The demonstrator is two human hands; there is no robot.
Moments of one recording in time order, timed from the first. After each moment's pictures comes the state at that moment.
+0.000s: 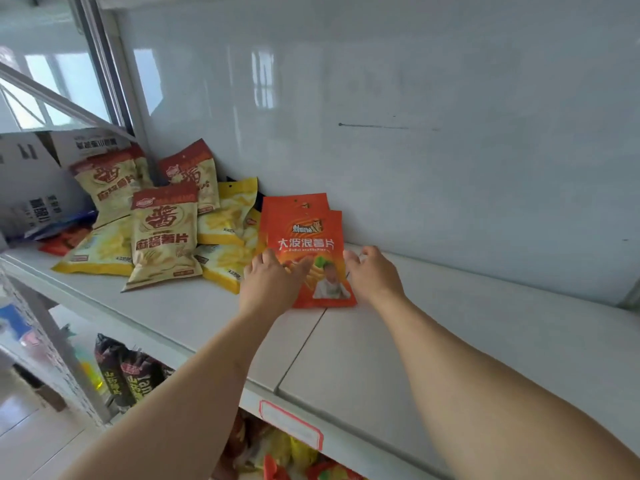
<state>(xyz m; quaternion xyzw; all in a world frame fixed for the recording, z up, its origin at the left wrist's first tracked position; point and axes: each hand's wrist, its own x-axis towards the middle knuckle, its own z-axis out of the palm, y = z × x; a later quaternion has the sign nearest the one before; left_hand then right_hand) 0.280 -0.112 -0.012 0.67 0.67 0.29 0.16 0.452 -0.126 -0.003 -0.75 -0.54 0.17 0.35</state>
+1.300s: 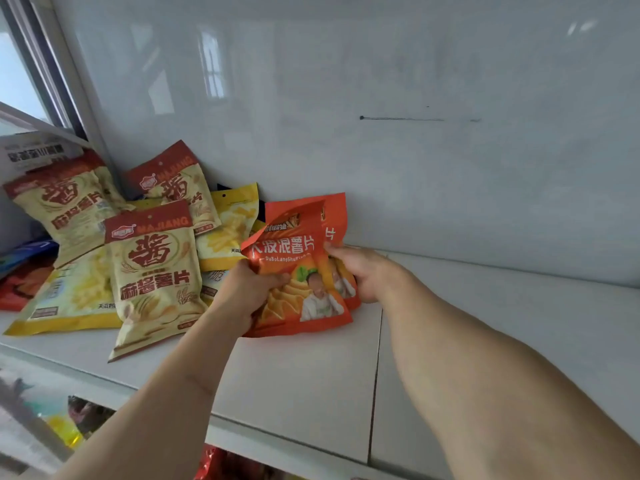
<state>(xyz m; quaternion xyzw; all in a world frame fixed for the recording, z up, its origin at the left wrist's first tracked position) 0.189 -0.004 -0.013 0.52 0.52 0.42 0.53 0.384 -0.021 0.004 -0.60 -0.35 0.57 0.44</state>
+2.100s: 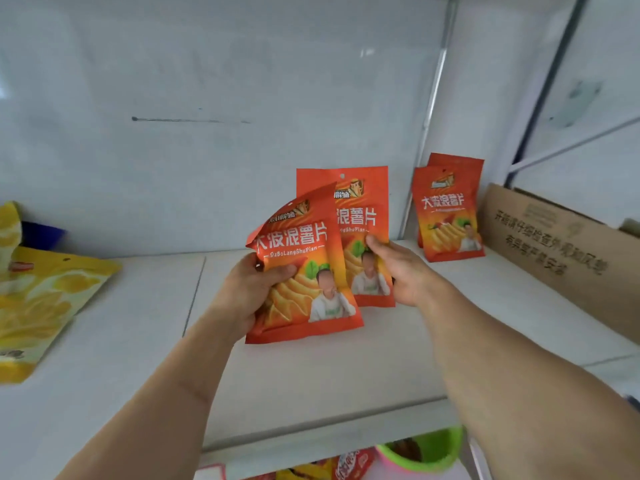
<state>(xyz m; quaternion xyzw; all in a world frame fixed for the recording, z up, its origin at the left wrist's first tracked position) 0.415 -0.139 -0.010 0.58 0.24 0.29 0.72 0.619 -0.289 0.010 -0.67 -0.23 0.31 0.64</state>
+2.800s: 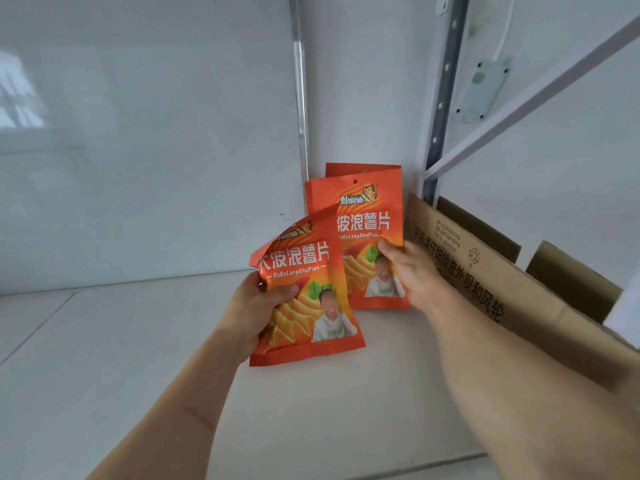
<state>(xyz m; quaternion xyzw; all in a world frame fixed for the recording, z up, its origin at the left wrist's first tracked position) 0.665 -0.283 -0.014 0.59 0.30 0.30 0.69 0.895 -0.415 0.001 -0.64 -0.24 0.23 0.70</state>
